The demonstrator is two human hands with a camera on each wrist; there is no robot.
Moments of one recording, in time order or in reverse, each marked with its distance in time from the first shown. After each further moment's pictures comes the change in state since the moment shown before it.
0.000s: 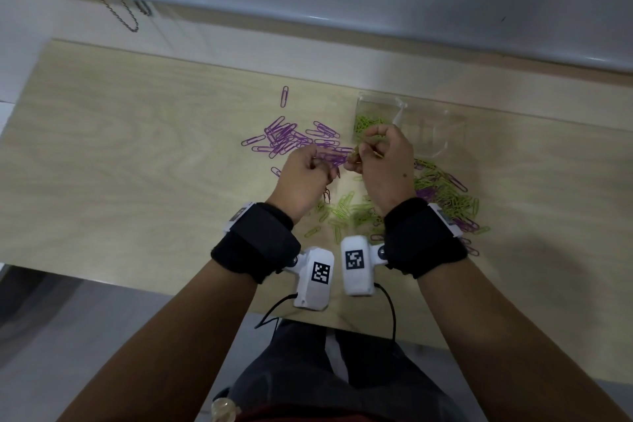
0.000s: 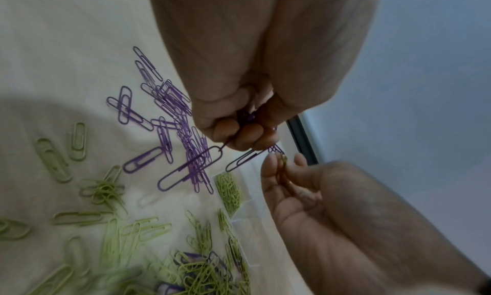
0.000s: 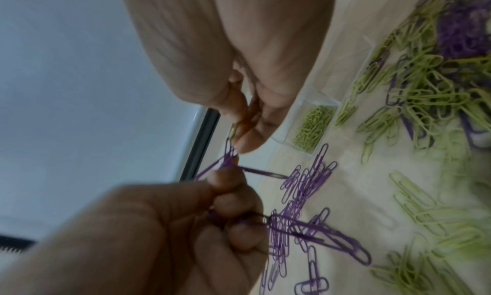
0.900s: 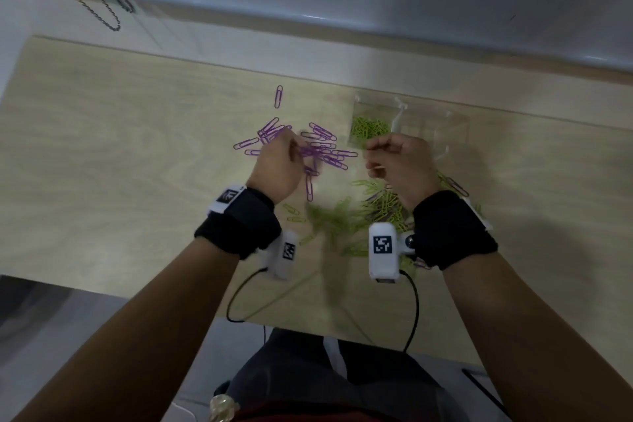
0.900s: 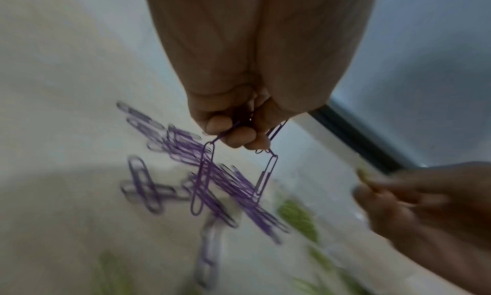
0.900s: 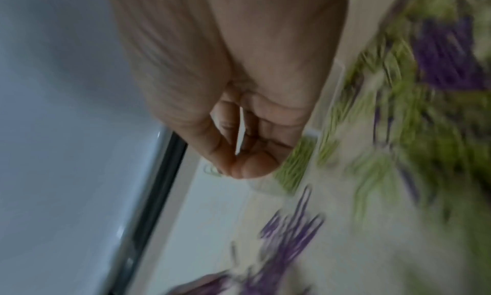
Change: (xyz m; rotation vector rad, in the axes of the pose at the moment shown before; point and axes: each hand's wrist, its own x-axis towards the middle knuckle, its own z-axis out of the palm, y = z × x) left_hand 0.051 -0.021 -0.036 0.527 0.098 0.095; right_hand 0.041 0.011 -0.032 -0.009 -0.139 0.133
